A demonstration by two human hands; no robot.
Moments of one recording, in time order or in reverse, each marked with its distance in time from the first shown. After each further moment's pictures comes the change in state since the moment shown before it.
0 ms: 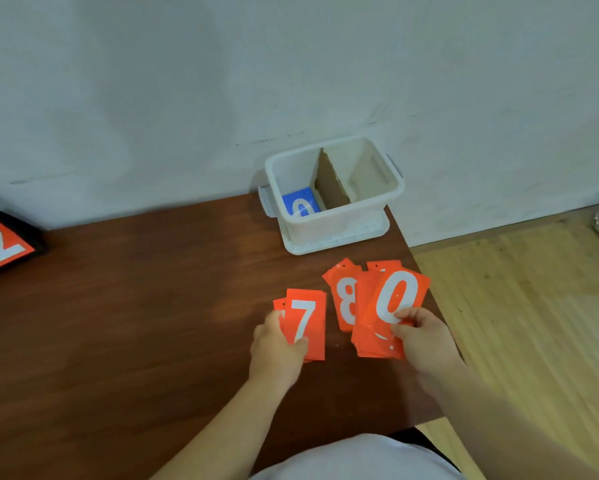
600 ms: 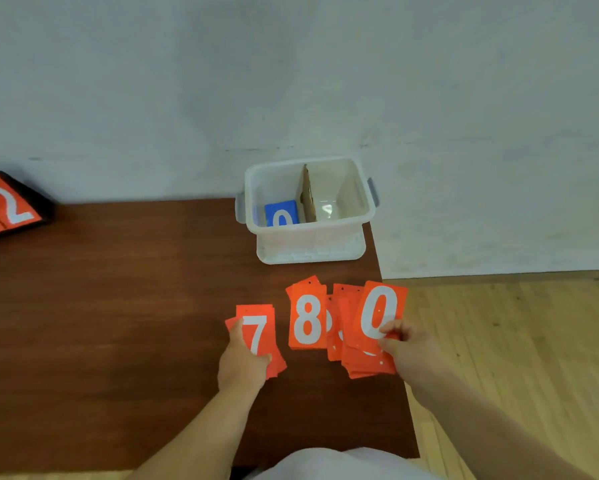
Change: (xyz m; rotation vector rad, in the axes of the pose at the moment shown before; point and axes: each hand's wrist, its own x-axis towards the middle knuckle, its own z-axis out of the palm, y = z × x) left_hand -0.003 0.039 0.078 -0.054 0.175 -0.332; right_hand 0.080 -0.020 -0.098 -0.207 -0.252 -0.044
